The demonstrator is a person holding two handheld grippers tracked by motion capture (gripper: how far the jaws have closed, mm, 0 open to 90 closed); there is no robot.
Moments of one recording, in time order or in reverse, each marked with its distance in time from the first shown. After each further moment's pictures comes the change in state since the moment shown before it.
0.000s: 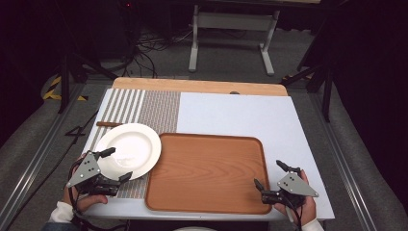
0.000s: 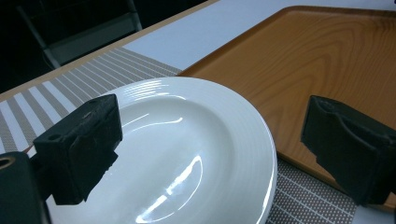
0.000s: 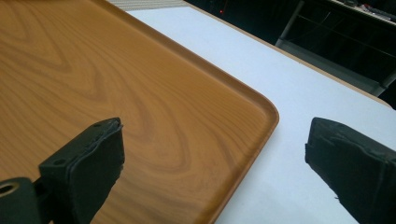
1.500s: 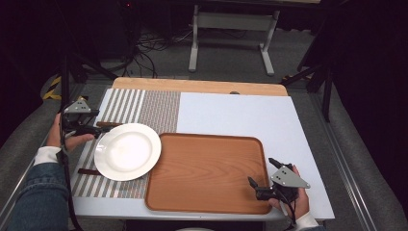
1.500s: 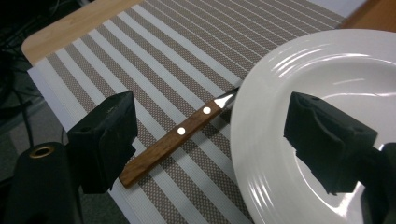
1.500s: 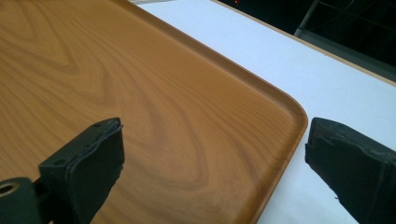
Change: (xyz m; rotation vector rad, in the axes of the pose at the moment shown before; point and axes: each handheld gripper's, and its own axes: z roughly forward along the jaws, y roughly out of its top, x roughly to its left) left arm 0.178 0.022 0.046 0.362 0.035 -0.099; right arm 0.001 0.004 0.021 0.033 0.065 0.028
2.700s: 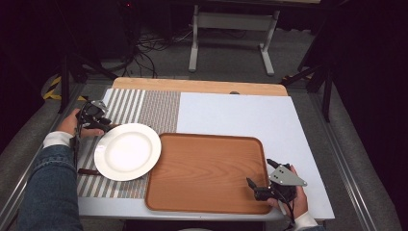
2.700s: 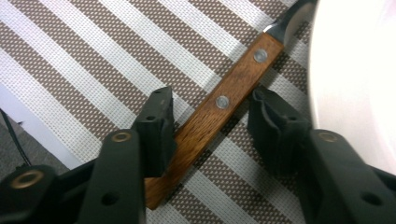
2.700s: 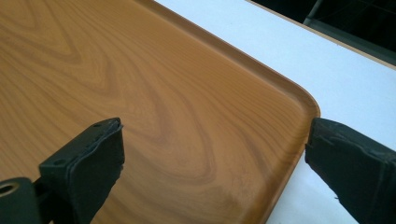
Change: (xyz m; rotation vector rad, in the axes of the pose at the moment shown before) left arm 0.027 0.005 0.054 0.373 -0.121 0.066; right arm 0.001 -0.001 0.005 0.038 0.023 0.005
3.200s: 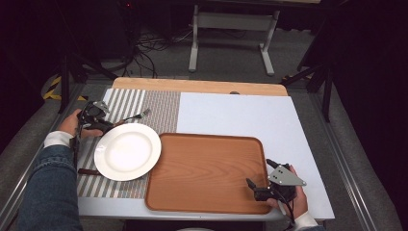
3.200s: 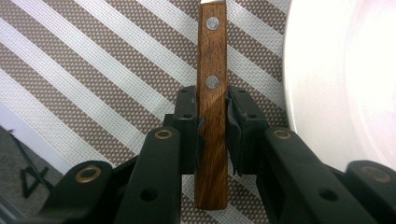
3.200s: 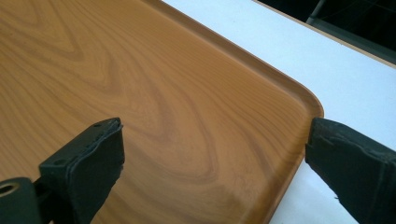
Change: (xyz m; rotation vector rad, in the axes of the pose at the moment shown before) left arm -0.007 0.003 -0.002 0.021 0.042 0.051; right arm 0.001 0.000 0.001 0.006 0.008 -0.011
